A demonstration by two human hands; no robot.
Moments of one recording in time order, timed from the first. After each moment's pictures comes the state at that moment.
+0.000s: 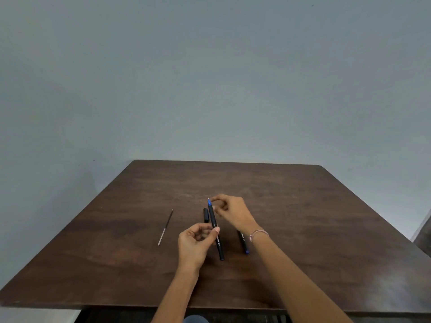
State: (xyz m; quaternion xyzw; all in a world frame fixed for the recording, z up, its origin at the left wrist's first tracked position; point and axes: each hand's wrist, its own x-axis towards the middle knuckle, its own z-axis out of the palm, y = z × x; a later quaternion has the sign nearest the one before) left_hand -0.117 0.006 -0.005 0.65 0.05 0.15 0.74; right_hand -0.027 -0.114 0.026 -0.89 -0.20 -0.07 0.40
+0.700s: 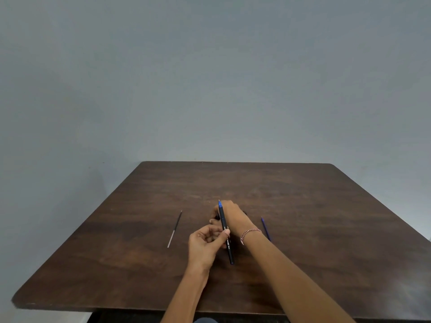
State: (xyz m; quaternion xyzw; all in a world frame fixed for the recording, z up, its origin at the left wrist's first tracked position) left_hand -0.113 0.008 -0.007 0.64 0.03 0.12 0.76; right_hand 0.026 -0.068 0.015 -0.97 -0.11 0.17 0.14
